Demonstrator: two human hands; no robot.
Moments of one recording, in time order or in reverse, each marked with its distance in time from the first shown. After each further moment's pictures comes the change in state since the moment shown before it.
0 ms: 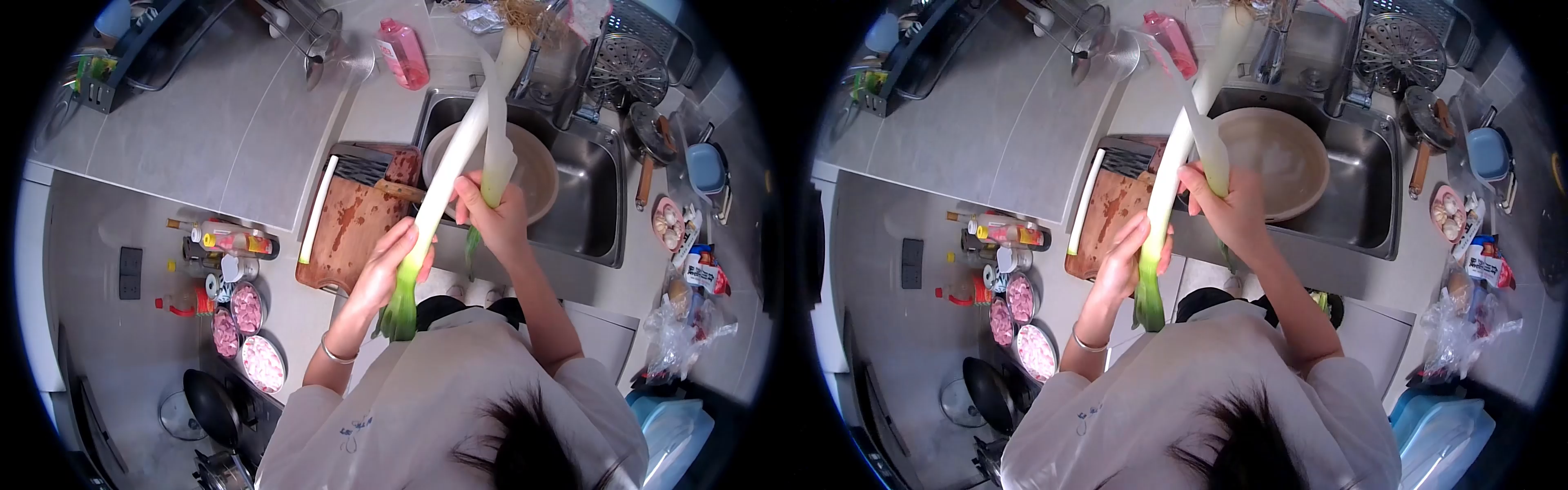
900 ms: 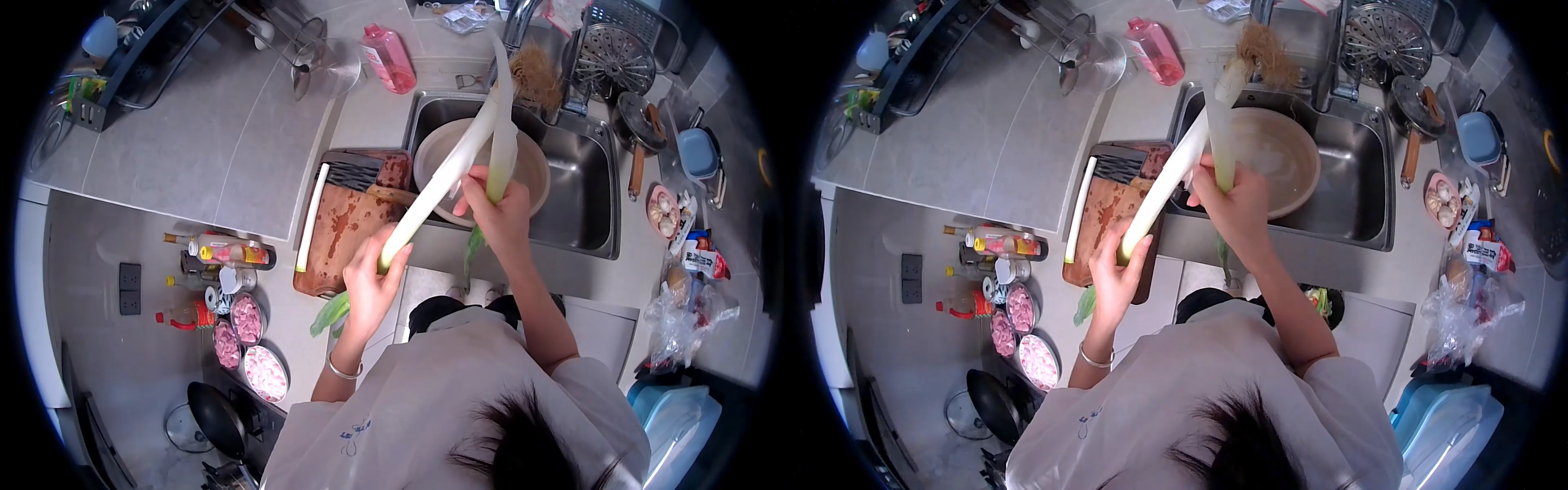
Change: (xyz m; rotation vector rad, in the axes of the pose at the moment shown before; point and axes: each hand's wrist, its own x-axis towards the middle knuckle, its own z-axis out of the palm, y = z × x) left_hand -0.011 -0.021 -0.003 1.048 0.510 0.537; right_hand -0.004 0.007 -0.006 -0.026 0.230 0.014
